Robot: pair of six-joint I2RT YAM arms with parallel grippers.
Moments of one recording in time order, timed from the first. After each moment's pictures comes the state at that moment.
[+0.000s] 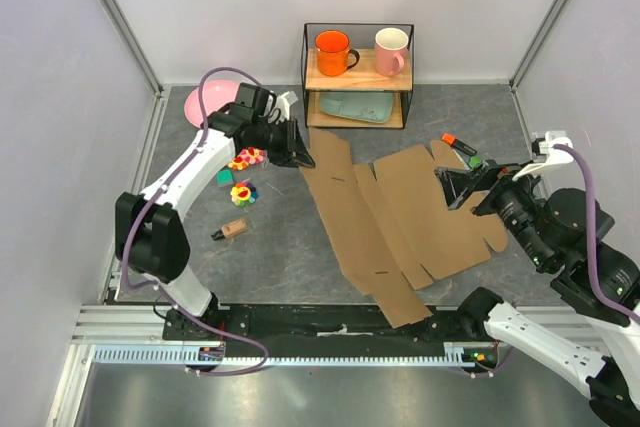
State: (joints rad) left arm -0.36 1.63 1.43 -0.68 0.63 -0.44; right arm 0.72 0.62 1.26 -0.73 0.37 0.41
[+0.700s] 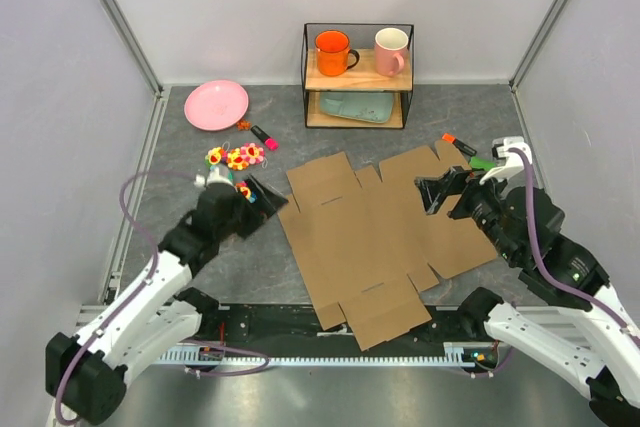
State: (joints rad) left arm -0.43 0.86 0.63 -0.37 0.03 -0.99; right arm 0.72 0.61 1.05 -0.63 0.35 0.42
